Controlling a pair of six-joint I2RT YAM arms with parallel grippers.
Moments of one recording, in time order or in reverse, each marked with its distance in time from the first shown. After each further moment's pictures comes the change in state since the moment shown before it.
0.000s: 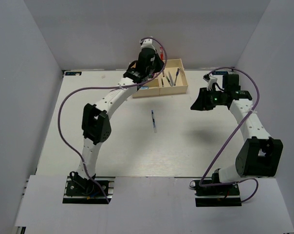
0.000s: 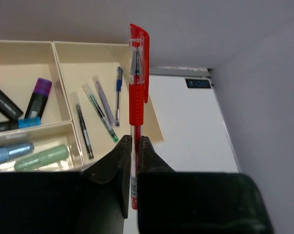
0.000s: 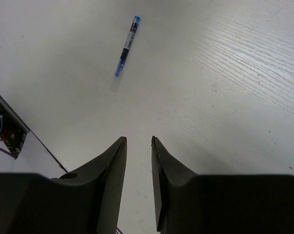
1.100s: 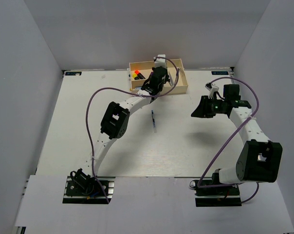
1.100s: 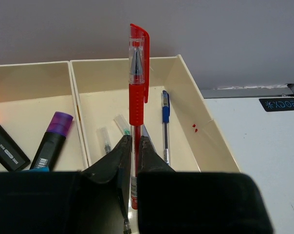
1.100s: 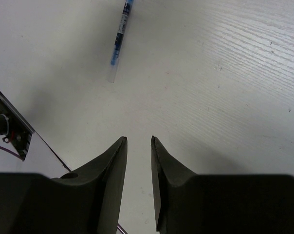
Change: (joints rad) left arm -0.056 0.451 0.115 0.500 -0.266 0.311; right arm -0.040 -0.055 -0.196 0.111 -0.031 0.053
